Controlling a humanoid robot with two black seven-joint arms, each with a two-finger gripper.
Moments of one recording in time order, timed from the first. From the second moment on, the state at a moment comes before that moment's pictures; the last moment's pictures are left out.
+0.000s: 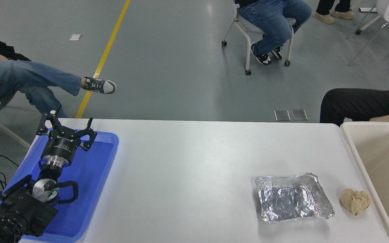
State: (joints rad) left arm -0.63 0.20 -0.89 -0.19 -0.21 -0.79 -0.32; right arm 0.95 -0.78 -0.44 0.32 -0.77 0.18 0.04
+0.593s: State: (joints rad) left arm -0.63 0.20 -0.89 -0.20 -0.21 -0.79 -0.32; right arm 0.73 -0.67 -0.20 0.22 -0.67 0.14 0.04
